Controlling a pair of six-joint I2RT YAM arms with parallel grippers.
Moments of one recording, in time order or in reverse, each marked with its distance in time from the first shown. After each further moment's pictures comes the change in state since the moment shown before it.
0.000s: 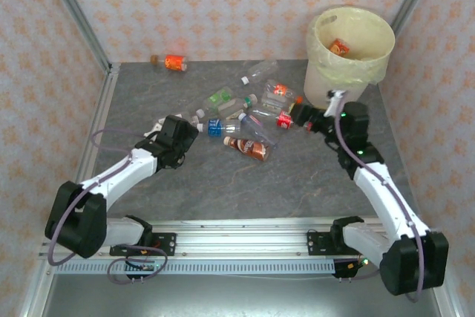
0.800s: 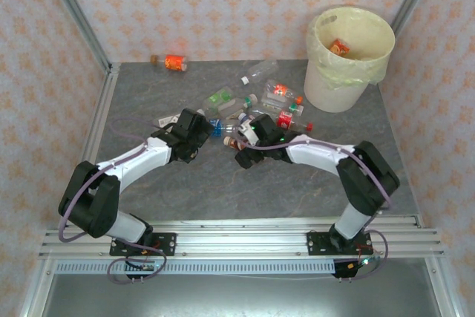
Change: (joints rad) left arm -0.082 0.140 0.130 0.005 0.025 0.012; right arm 0.511 0.661 0.269 -0.206 0.364 -0.570
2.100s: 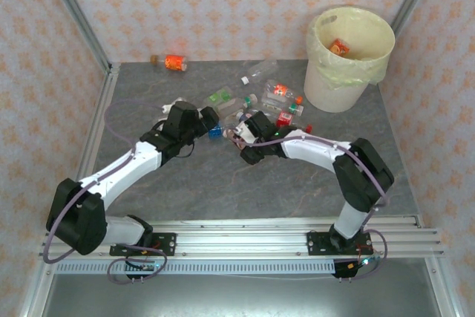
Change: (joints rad) left arm 0.000 -0.140 0.025 0.117 0.024 0.398; right arm 0.013 0.007 0.082 -0.145 0.036 -0.090
